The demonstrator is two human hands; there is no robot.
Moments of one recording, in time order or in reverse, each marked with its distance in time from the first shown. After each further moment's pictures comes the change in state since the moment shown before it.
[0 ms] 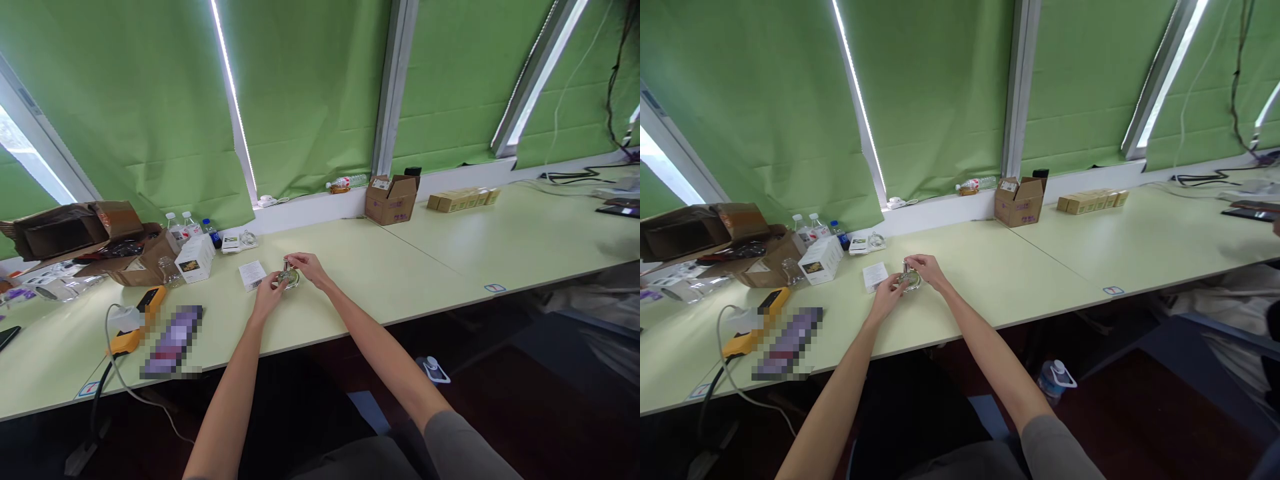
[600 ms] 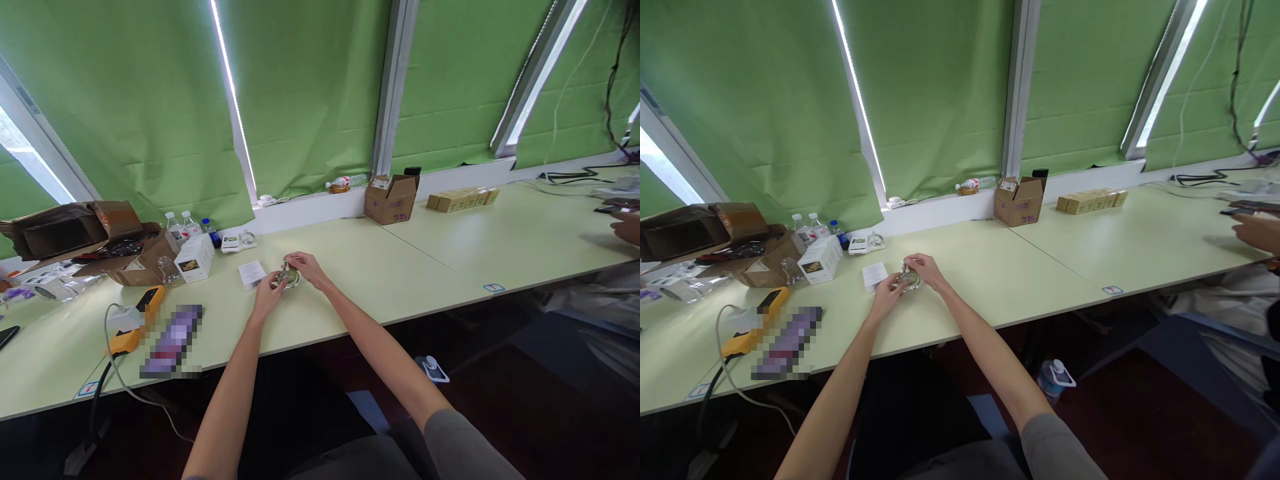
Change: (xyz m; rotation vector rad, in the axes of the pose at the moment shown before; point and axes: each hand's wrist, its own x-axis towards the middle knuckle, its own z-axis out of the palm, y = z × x) left_hand -0.001 -0.002 0.000 0.011 0.007 0.026; right_hand -0.001 0.002 0.003 0.072 -0.023 0.042
